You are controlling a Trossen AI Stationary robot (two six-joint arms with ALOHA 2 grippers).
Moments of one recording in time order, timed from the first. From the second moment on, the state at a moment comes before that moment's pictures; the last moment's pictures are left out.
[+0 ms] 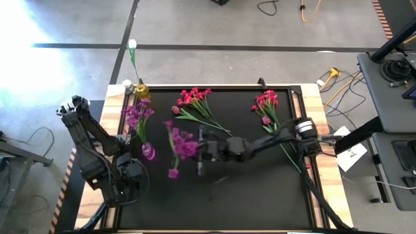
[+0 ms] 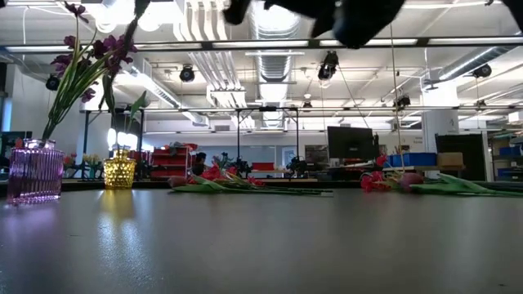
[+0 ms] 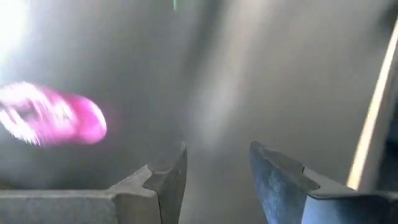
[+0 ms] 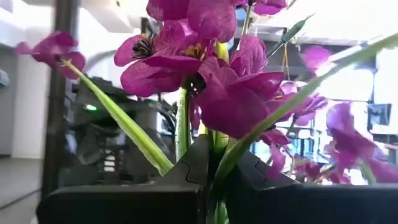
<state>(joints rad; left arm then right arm) -1.04 1.22 1.02 -1.18 -0.42 -1.40 0.18 2.09 1.31 1.20 0.15 -0.14</state>
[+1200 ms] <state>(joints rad) -0.89 1.20 0.56 0.47 -1.08 -0.08 0.27 2.09 1.39 1.00 0.09 -0.26</state>
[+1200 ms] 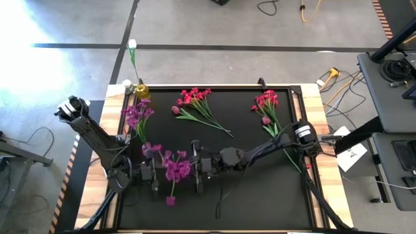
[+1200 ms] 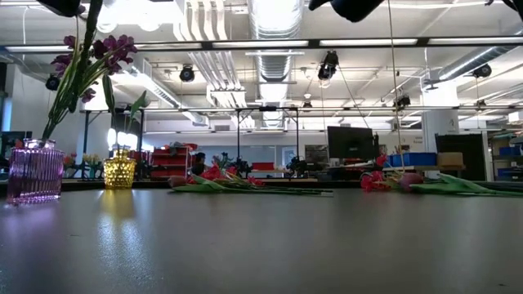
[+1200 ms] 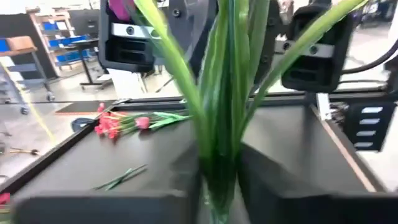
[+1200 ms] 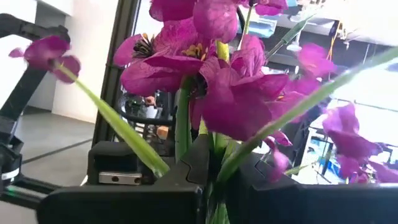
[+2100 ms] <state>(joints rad) -1.10 0.88 0.69 -1.10 -1.30 -1.06 0.45 1.79 1.20 0.48 0.40 -0.17</state>
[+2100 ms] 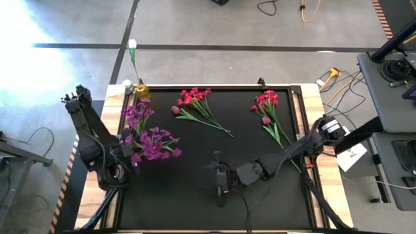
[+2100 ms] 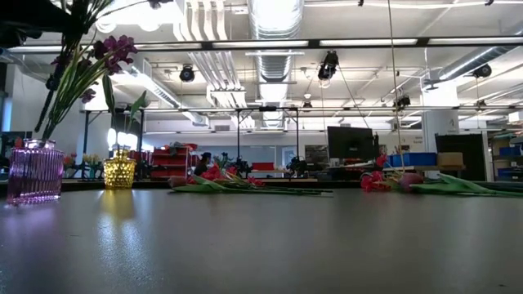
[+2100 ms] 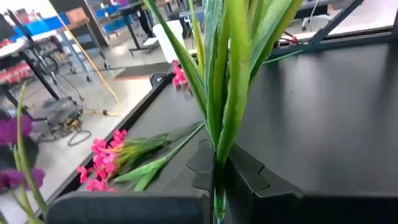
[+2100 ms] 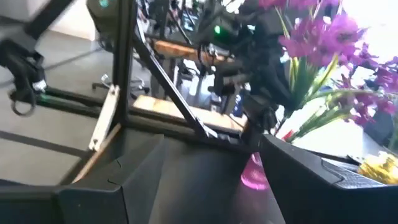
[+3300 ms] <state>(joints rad) -1.09 0.90 0.40 -0.89 -1.48 -1.59 0.47 1.78 1.16 0.47 0.43 -0.12</state>
